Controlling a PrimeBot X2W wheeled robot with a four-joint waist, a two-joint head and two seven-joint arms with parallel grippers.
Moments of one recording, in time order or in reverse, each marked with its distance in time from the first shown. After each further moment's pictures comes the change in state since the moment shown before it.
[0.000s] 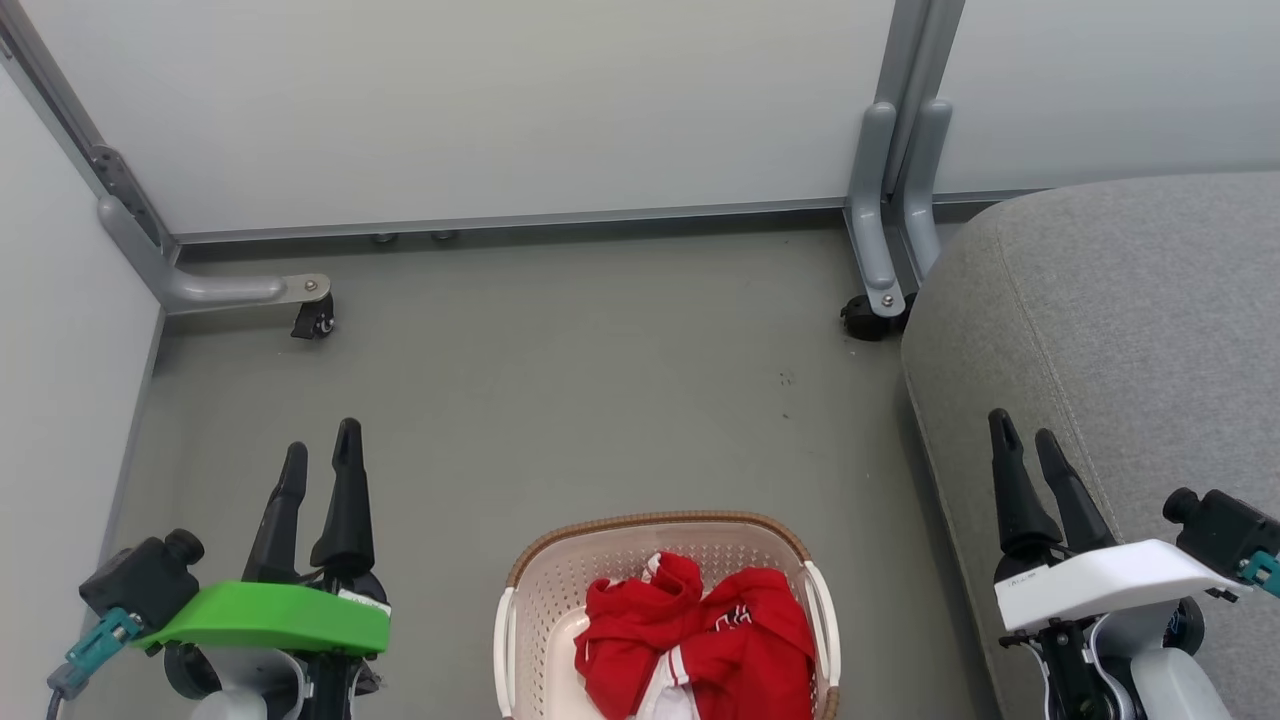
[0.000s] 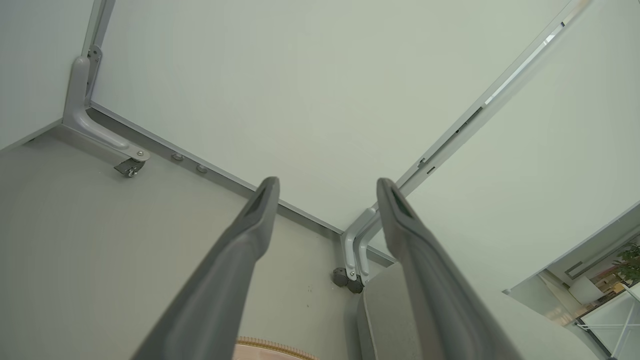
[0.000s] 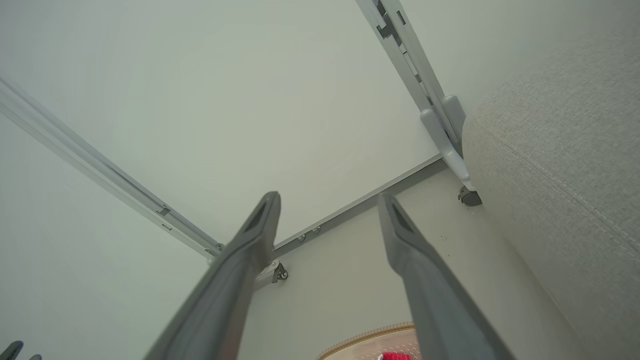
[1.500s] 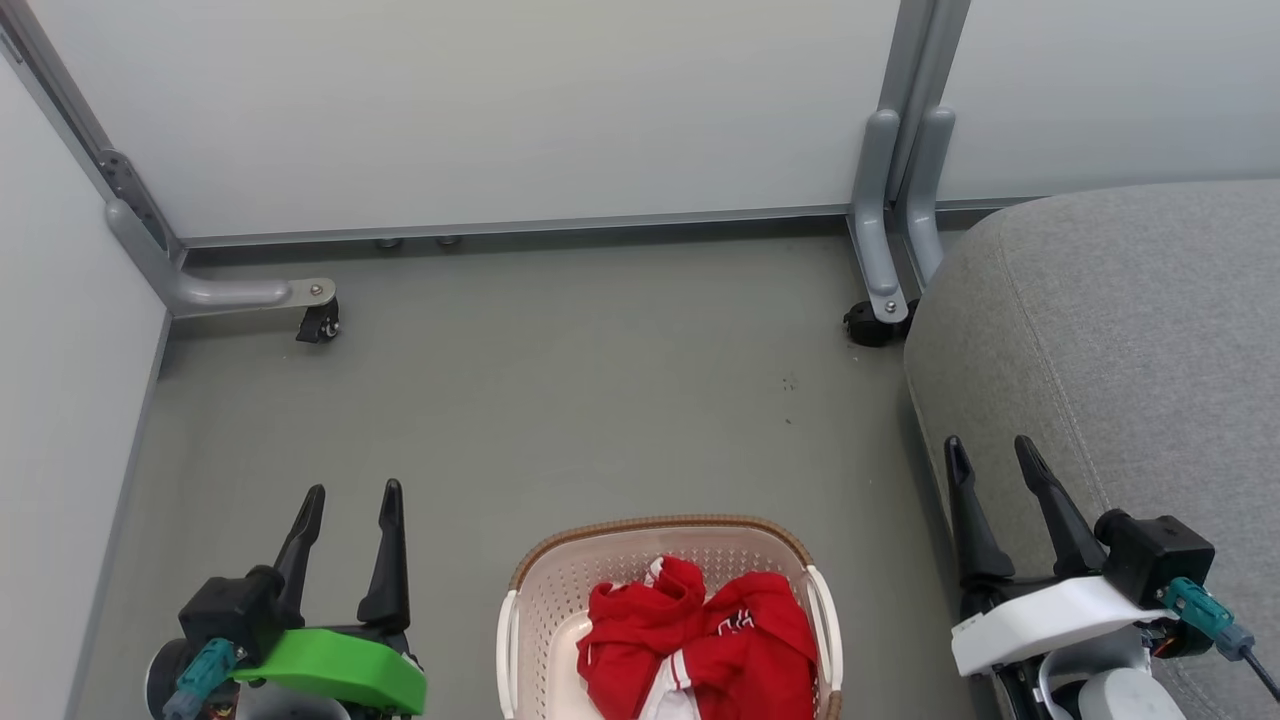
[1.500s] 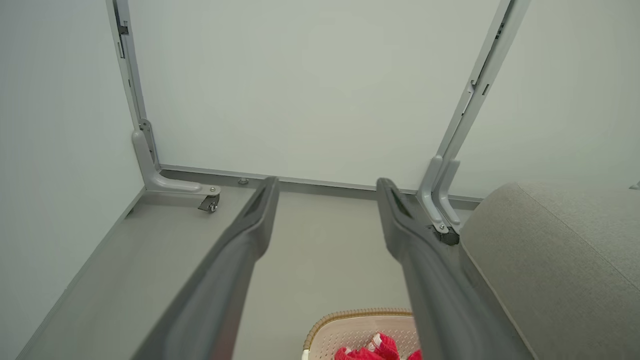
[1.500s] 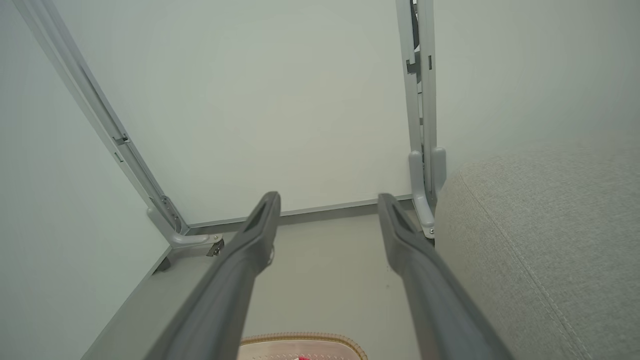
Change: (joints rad) left arm 0.036 -0.002 -0.013 0.103 0.478 -0.002 -0.107; right arm 0.026 0.012 0.040 0.022 -0.429 0.000 -0.110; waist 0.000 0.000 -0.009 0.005
